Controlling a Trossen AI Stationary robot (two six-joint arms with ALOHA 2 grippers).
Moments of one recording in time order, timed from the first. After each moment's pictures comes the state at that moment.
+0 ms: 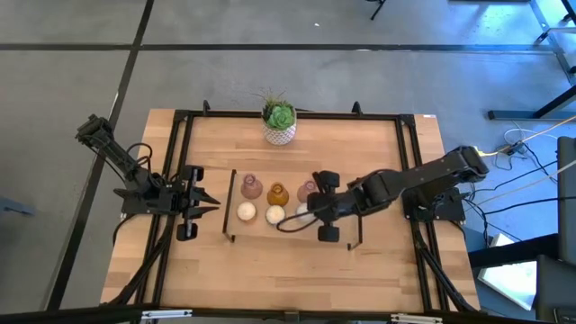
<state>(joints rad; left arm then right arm) -0.69 0.62 0.34 0.65 -0.54 0.50 0.36 1.62 1.49 -0.86 0.29 0.25</state>
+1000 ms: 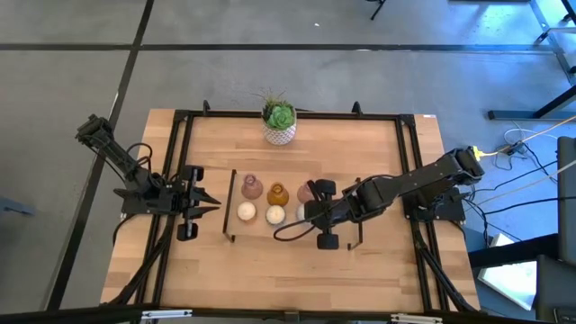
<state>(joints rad) -0.69 0.62 0.34 0.64 -0.54 0.51 0.37 1.68 1.48 -0.85 0.23 0.26</state>
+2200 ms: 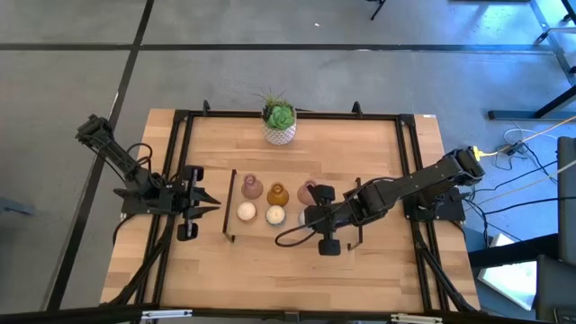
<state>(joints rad) -0.69 0.62 0.34 0.64 -0.54 0.51 0.39 1.68 1.48 -0.82 0.17 0.27</state>
